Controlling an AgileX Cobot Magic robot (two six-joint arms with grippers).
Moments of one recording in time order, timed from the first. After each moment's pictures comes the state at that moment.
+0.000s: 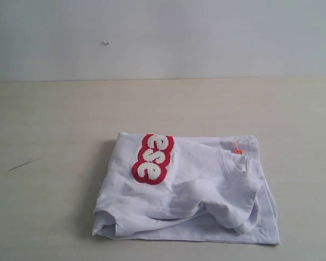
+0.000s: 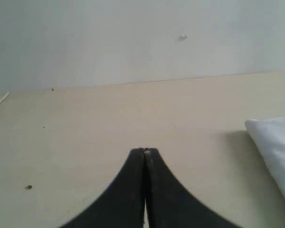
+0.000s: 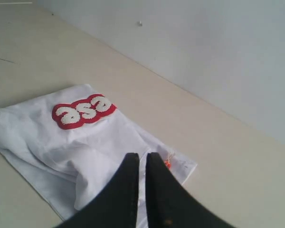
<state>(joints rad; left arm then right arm) -0.04 0.00 0.00 -0.20 0.25 0.21 0.20 0.17 -0.26 0.39 0.50 -0.66</state>
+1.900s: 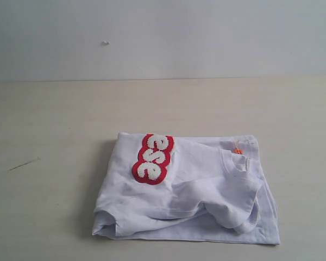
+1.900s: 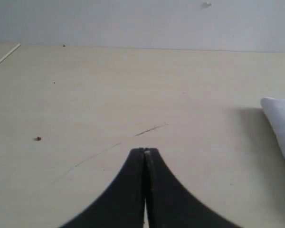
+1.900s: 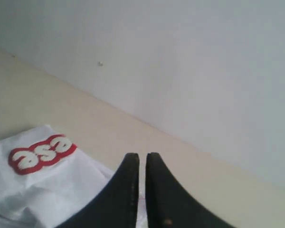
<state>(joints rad) -0.02 0.00 0.00 -0.02 0.36 -0.03 0.14 0.08 -0.26 0.35 0.40 -0.61</state>
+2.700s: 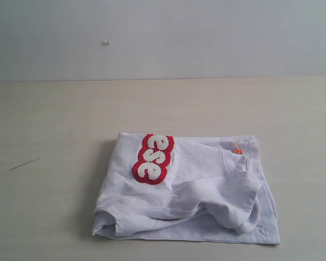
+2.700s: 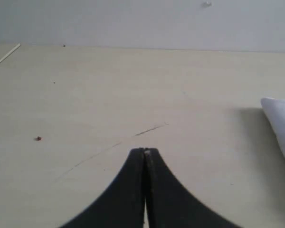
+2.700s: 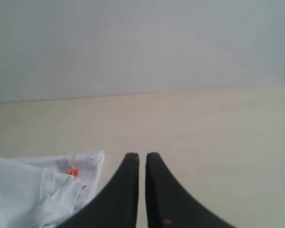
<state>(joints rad) -0.02 0.00 0.00 -0.02 0.36 -0.03 -0.21 0.01 0.00 0.29 0.25 -0.20</state>
